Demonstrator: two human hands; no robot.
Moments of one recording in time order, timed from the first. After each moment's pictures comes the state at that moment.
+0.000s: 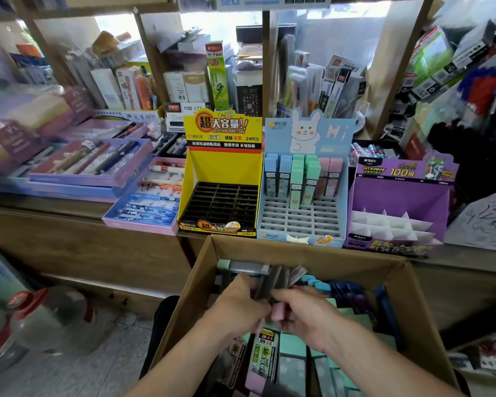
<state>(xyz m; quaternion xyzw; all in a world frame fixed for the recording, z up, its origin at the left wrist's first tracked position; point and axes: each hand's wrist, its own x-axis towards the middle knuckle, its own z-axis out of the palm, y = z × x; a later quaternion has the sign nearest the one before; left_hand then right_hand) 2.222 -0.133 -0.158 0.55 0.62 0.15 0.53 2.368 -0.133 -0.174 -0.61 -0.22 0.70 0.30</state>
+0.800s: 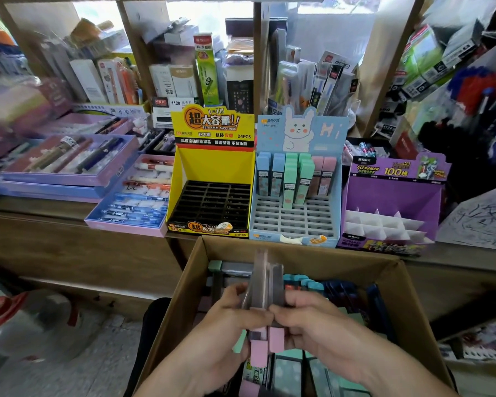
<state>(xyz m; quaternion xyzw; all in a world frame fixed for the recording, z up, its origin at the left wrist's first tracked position) 2.213 -0.164 -0.130 0.25 0.47 0.32 0.78 2.391 -0.159 -0.138 -0.53 -0.35 0.74 0.24</state>
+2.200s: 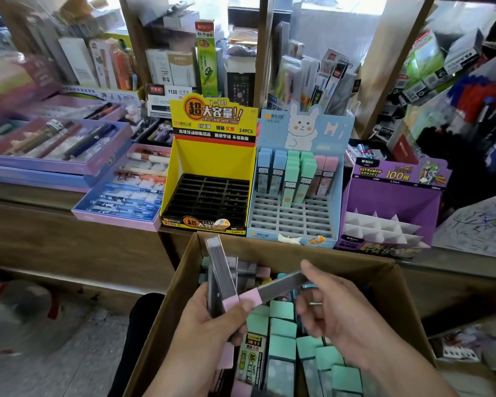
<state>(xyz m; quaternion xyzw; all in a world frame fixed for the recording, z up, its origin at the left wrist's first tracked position) 2.202 -0.172 -0.155 0.35 0.50 0.47 0.63 2.415 -0.153 -0.128 -0.56 -0.27 0.68 0.38</state>
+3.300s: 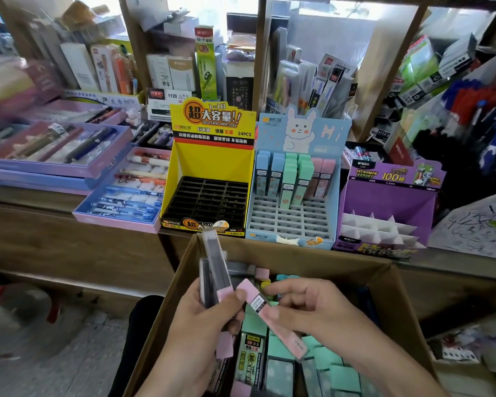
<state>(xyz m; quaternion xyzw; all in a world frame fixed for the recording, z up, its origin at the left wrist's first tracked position) 2.207 -0.169 -0.139 0.30 0.49 0.51 0.63 2.408 -0.159 -0.127 -0.52 -0.50 0.64 0.27</state>
